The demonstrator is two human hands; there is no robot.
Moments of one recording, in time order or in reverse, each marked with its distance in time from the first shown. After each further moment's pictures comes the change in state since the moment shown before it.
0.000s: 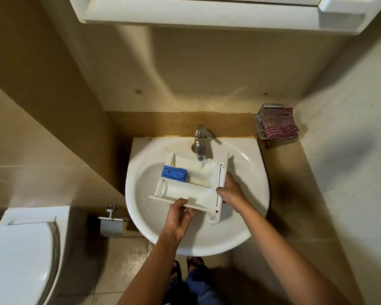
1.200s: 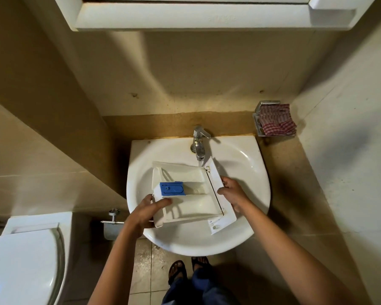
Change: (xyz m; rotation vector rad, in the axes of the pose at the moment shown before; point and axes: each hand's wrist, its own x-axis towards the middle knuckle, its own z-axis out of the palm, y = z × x) left_hand -0.039 0.092 -0.020 1.048 0.132 0.022; right_hand 0.014 0.023 0.001 0.294 -0.096 -0.060
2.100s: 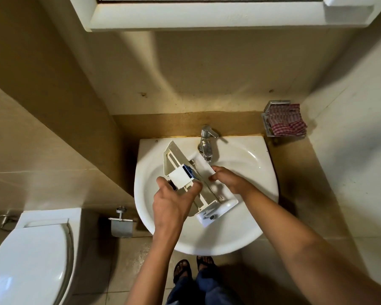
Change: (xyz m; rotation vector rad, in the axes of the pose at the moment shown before) left_hand -0.079 0.057 0.062 0.281 0.503 0.343; right_hand 0.043 -0.041 0.020 -0.143 -0.327 0.049
